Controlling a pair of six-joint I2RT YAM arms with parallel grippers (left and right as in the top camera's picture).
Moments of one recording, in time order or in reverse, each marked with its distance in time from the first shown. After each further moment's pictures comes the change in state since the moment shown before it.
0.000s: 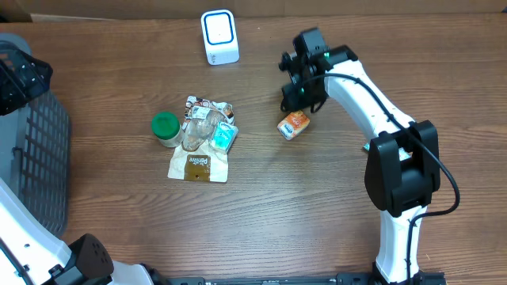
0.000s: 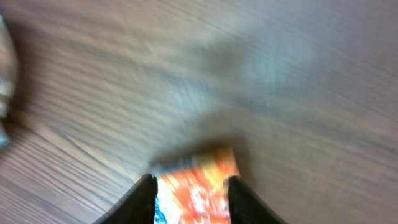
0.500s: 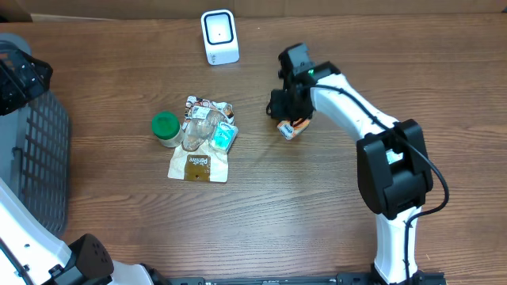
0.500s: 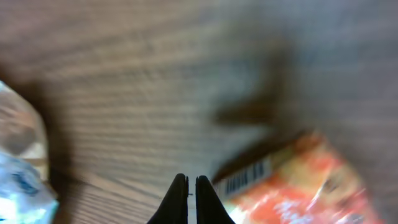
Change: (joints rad) left arm 0.000 0.000 0.000 0.000 0.000 0.000; right arm 0.060 0.003 -0.181 0.138 -0.056 0.526
